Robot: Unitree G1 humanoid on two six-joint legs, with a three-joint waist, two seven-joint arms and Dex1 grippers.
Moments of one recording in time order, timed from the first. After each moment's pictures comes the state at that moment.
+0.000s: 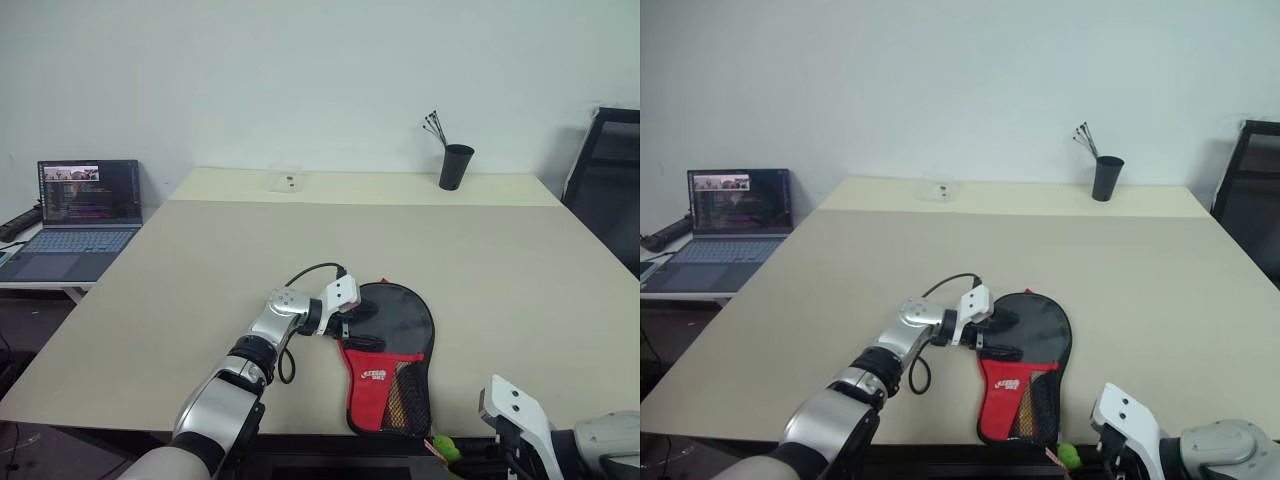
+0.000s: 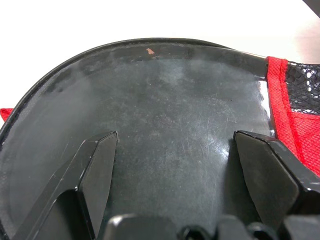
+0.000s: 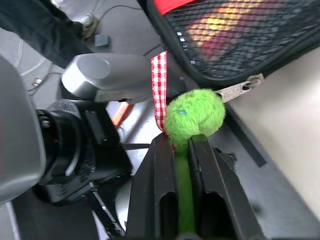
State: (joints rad) left arm -0.88 0.19 -0.25 1.05 0.02 -0.27 -1.21; right arm 0.26 -0.96 -0.18 -0.95 0.77 1.17 0.78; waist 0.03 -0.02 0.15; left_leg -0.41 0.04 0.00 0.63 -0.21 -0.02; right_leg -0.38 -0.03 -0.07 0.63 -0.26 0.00
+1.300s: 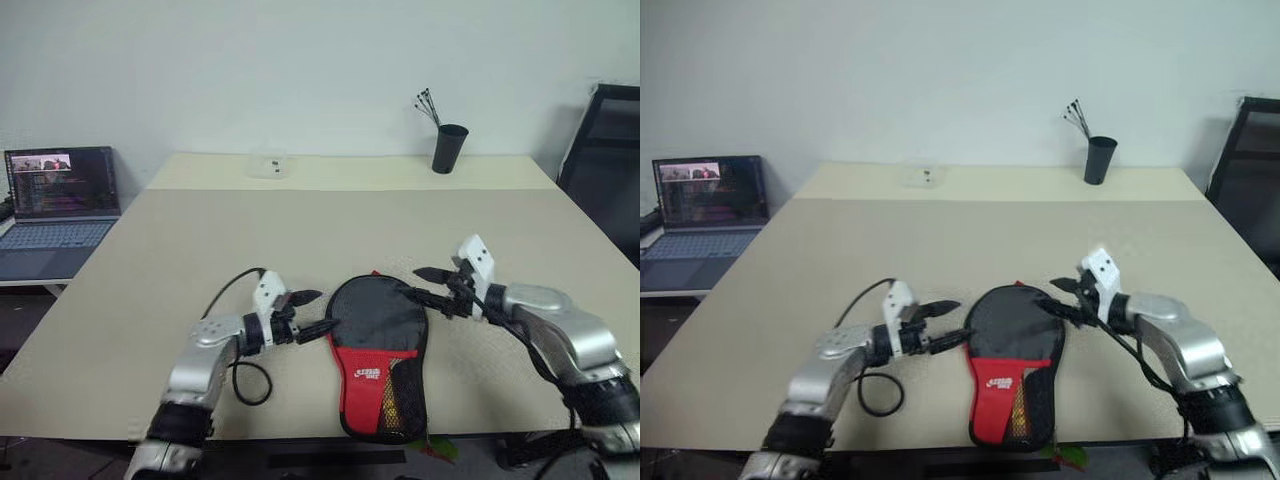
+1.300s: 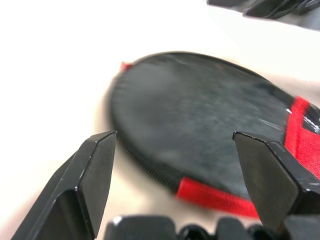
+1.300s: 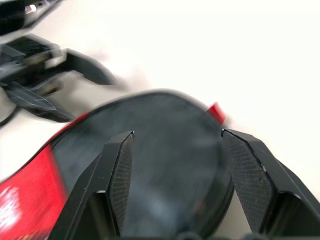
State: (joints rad) left arm -0.34 0.39 0.04 0.07 -0.27 0.30 -0.97; right arm -0.56 -0.59 0.07 0.04 0.44 0.54 0.80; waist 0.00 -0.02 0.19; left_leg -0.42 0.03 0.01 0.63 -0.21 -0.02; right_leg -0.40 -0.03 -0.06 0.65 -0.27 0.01
